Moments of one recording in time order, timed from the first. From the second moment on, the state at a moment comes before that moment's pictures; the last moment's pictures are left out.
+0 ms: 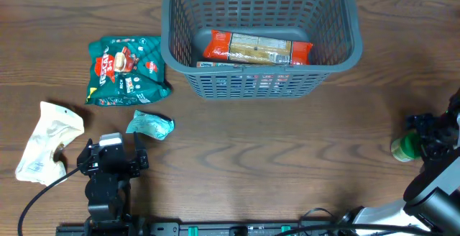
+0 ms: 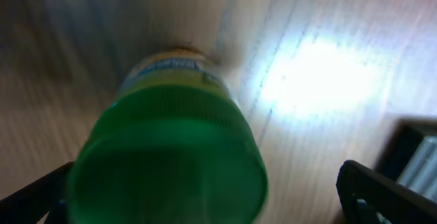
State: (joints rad) left arm 0.02 0.01 0.13 -0.44 -0.19 0.07; right arm -0.73 1.74 1.20 -1.09 0.11 0.73
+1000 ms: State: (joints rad) left arm 0.02 0.01 0.13 -0.44 -0.19 0.07; right arm -0.73 1.74 1.11 -0.89 0.07 0.66
